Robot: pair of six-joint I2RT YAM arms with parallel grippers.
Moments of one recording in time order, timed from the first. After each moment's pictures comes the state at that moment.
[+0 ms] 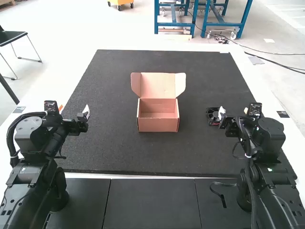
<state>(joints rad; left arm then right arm) 0.06 0.01 0.01 -0.03 0.12 -0.03 0.08 0.01 0.00 -0.08 -0.02 0.08</state>
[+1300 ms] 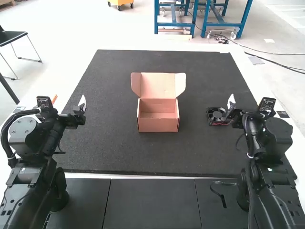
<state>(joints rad) 0.06 0.01 0.01 0.15 0.11 -0.04 0.02 0.01 0.00 0.12 0.03 0.10</state>
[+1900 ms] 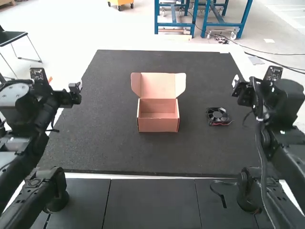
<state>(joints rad) 0.06 0.46 0.34 0.15 0.08 -0.04 0.00 0.53 0.41 0.04 0.03 0.11</state>
